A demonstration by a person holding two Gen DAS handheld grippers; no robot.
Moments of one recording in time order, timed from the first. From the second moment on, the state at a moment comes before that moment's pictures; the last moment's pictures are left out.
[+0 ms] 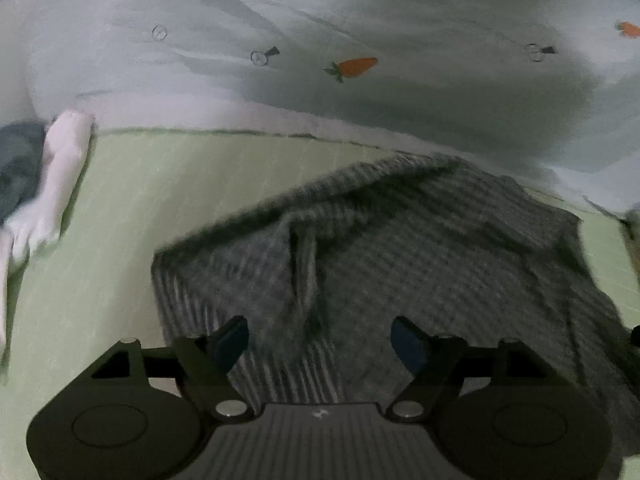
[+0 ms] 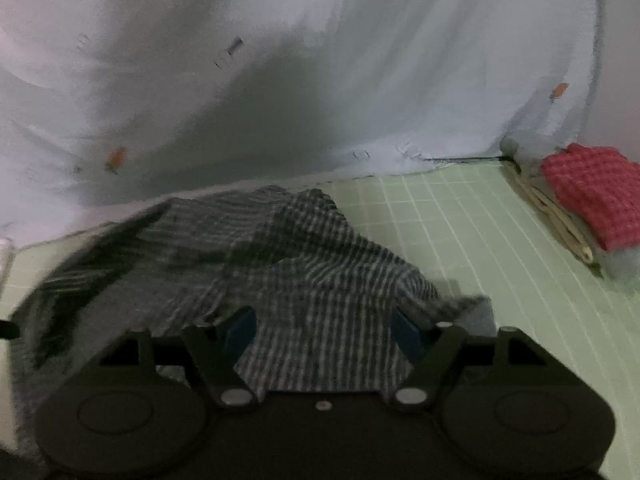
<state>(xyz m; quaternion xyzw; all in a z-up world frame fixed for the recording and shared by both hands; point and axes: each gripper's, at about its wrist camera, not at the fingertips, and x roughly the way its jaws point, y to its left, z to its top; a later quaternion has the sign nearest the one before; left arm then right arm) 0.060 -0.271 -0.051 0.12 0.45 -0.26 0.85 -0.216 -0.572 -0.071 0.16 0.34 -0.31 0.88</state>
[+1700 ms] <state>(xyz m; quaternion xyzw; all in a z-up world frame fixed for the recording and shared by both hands) -0.019 -0.130 -0.100 -0.02 0.60 -0.15 0.78 -0.248 -0.504 -0.133 0.14 0.43 -0.25 0.86</state>
